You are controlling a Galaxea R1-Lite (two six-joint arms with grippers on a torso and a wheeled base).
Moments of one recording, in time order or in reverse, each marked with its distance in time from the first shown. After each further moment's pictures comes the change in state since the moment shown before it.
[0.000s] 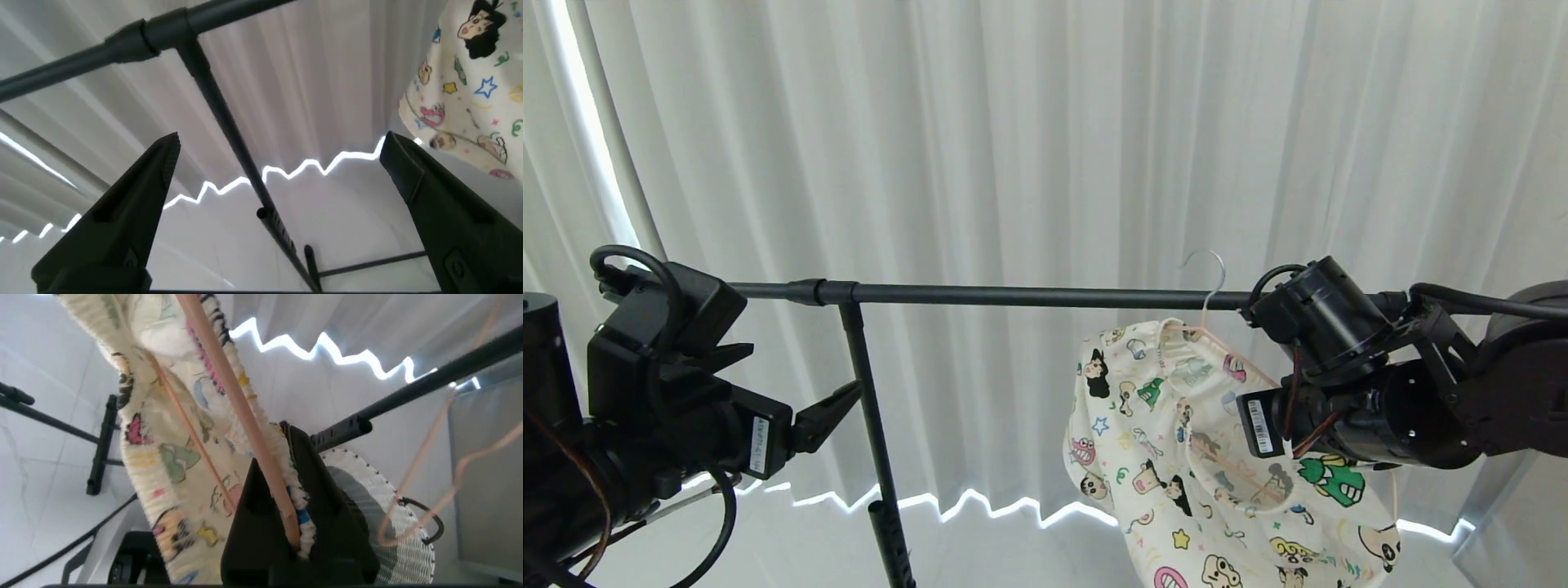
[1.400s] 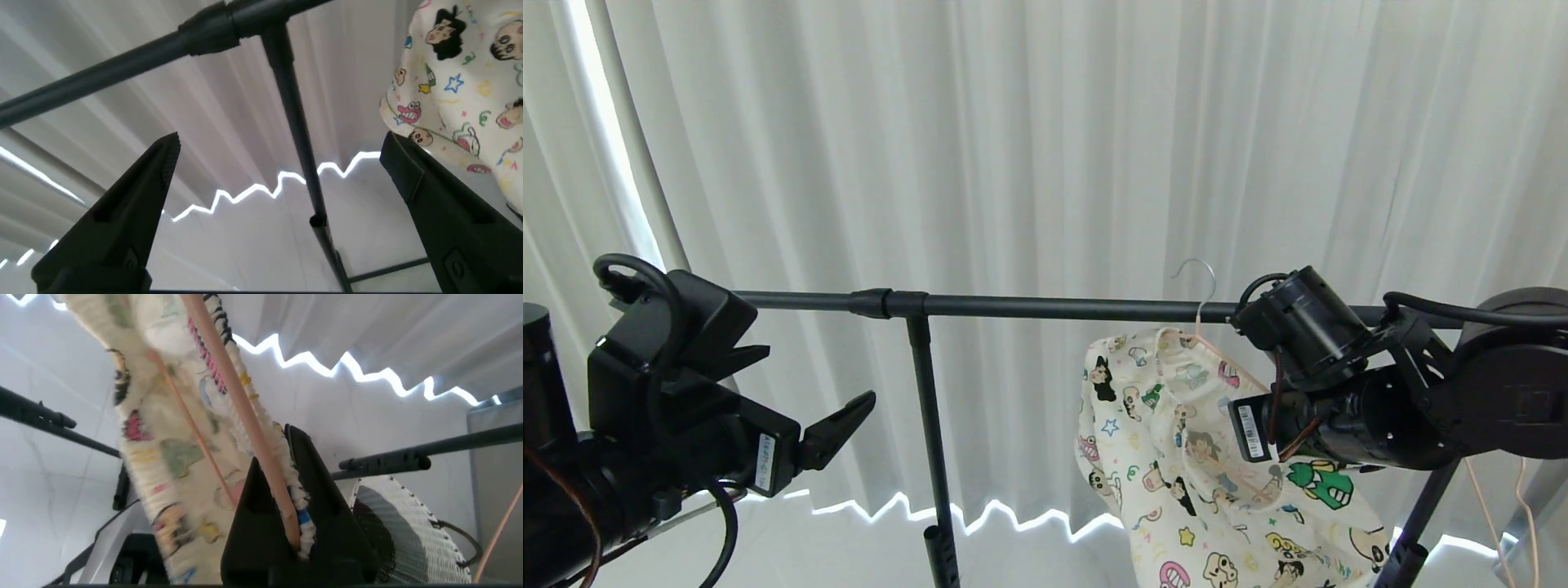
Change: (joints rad) left arm -0.076 -0.023 0.011 0.001 0.001 0.030; right arm -0.005 0.029 -0.002 -0.013 0.003 -0.005
